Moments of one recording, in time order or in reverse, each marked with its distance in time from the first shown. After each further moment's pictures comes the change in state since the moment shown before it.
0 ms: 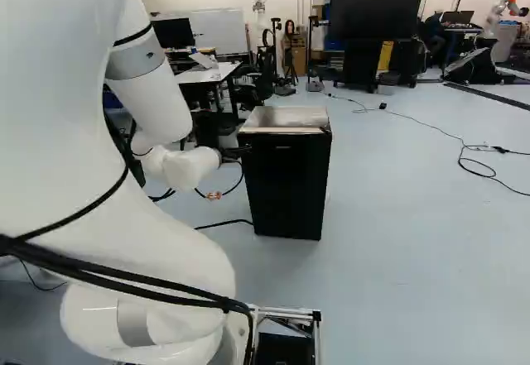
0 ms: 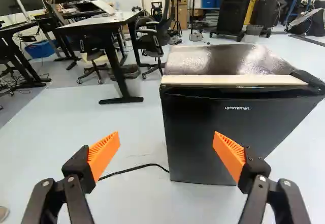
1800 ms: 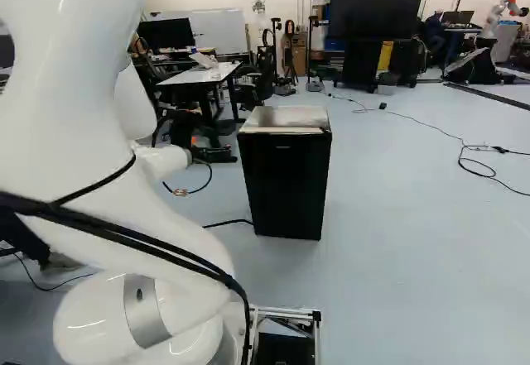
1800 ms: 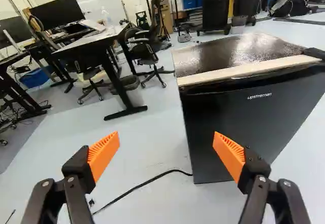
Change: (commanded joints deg) arm 17.7 -7.3 -6.5 26.3 5.1 0.0
